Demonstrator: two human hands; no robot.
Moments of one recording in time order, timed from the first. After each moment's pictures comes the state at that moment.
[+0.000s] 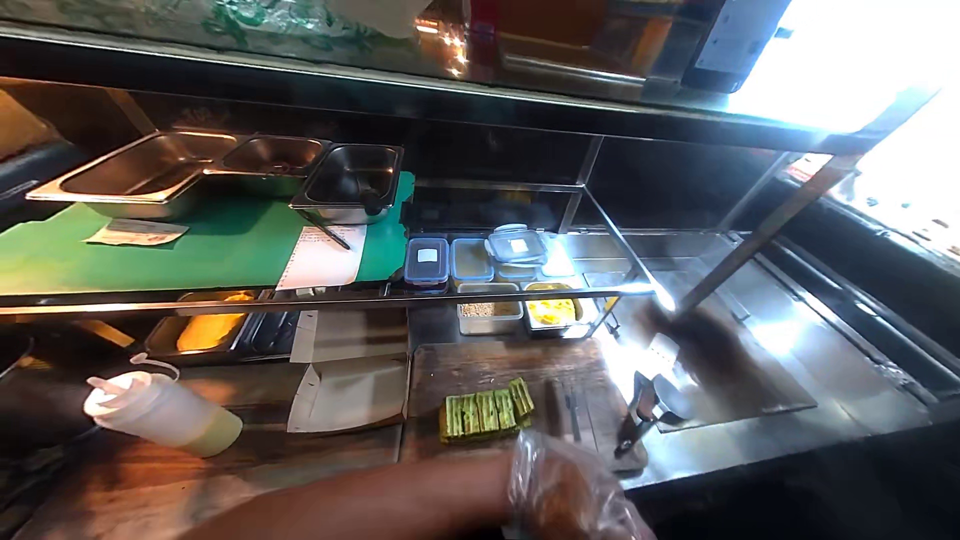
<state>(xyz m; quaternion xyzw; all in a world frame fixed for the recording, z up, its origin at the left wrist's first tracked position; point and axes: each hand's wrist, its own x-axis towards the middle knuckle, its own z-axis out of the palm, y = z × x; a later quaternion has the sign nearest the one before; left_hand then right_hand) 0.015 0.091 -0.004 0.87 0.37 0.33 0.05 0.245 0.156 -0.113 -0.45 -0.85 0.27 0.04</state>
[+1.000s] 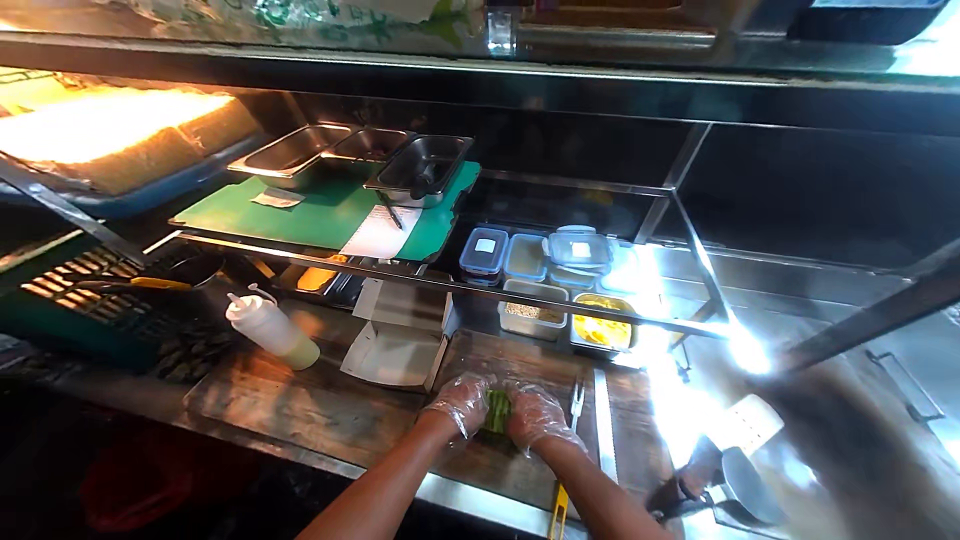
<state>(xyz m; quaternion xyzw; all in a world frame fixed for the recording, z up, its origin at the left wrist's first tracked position) -0.078 0.064 -0.118 0.27 0.90 0.06 0.33 -0.002 0.213 -0.109 -0.11 -0.91 0.22 -0.32</state>
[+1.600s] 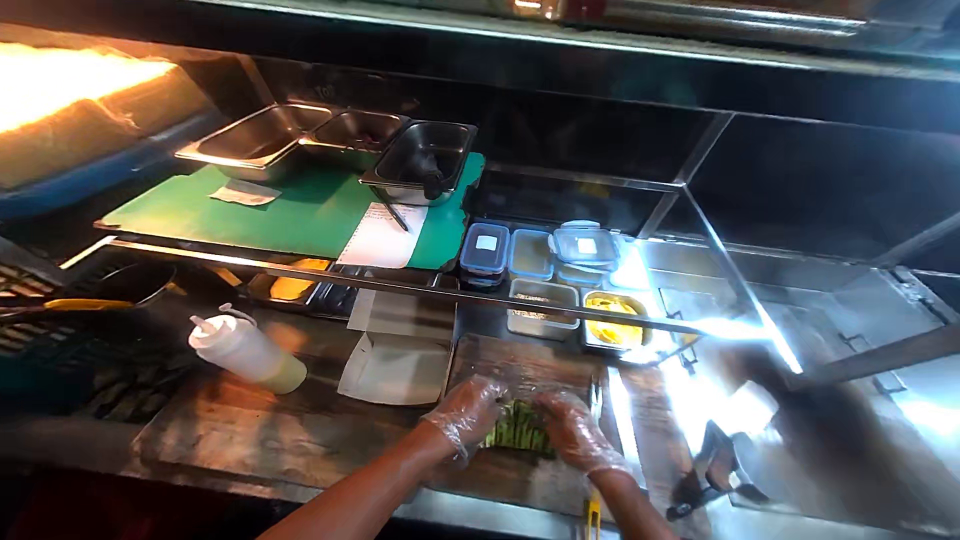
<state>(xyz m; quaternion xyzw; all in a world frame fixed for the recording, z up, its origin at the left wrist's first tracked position) -0.117 0.031 -0.089 0.38 0.83 0.19 0.35 0.009 0.223 -0.113 -0.13 -0.91 0.35 -0.18</state>
